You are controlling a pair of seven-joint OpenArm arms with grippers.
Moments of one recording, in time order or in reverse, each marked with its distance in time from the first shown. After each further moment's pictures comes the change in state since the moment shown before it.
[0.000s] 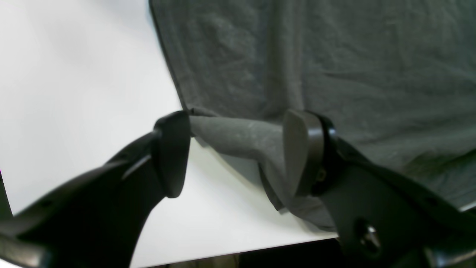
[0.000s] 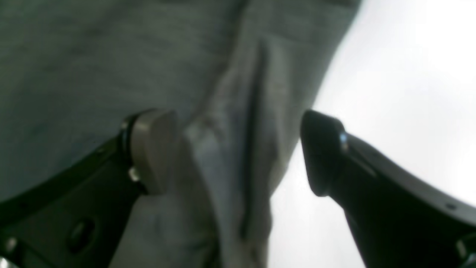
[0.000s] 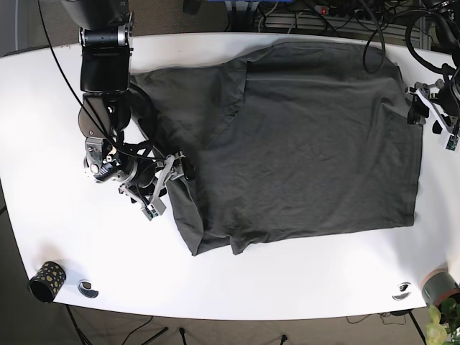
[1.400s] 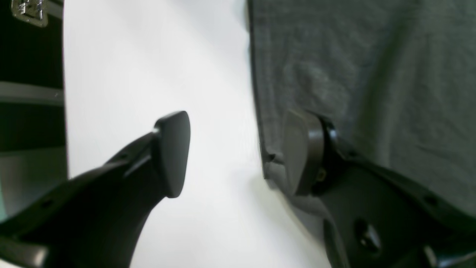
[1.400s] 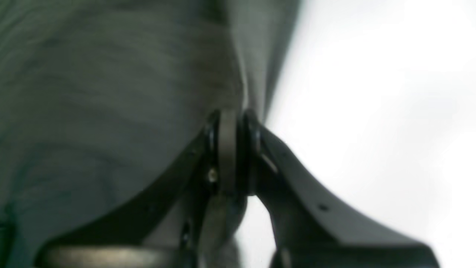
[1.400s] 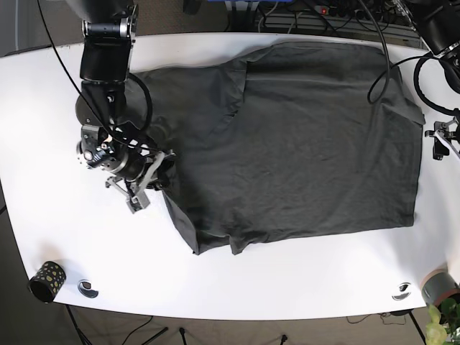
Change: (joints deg) left arm -18.6 0.2 -0.1 -13.1 16.0 0.0 -0.2; right arm -4.1 0.3 9.2 1.8 -5.6 0.1 8.2
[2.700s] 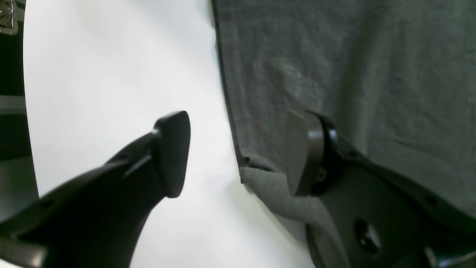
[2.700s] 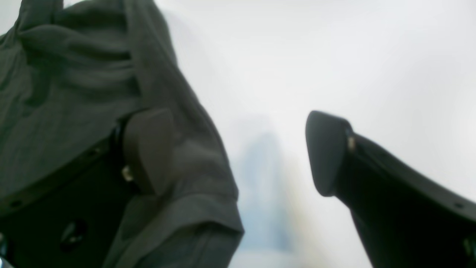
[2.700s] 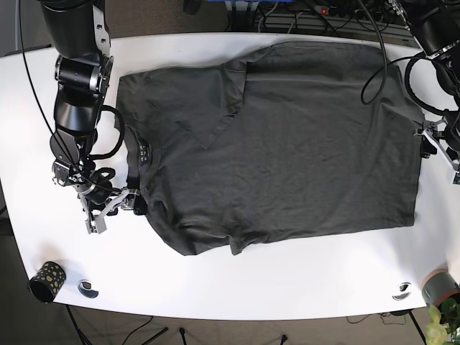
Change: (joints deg) left arm 0.0 1.5 3.3 -0.6 -0.1 0.0 0.0; right arm 18.6 6.9 2.4 -37.3 -0.4 1.0 17.7
